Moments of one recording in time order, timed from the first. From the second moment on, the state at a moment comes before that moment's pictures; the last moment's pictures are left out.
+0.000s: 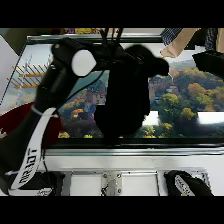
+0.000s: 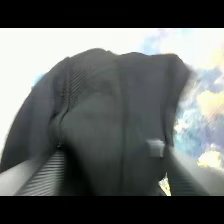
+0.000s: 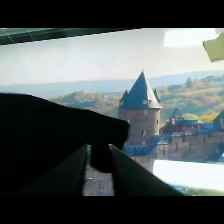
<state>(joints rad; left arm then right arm) -0.69 -1.55 1.98 1.45 -0.99 -1.51 -0.24 -0.96 1.31 2.23 -0.91 -1.90</state>
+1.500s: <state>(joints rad) -0.22 -1.52 1.12 0.75 -1.09 -1.44 0.18 -1.25 0.84 2.27 -0.89 -1.85</state>
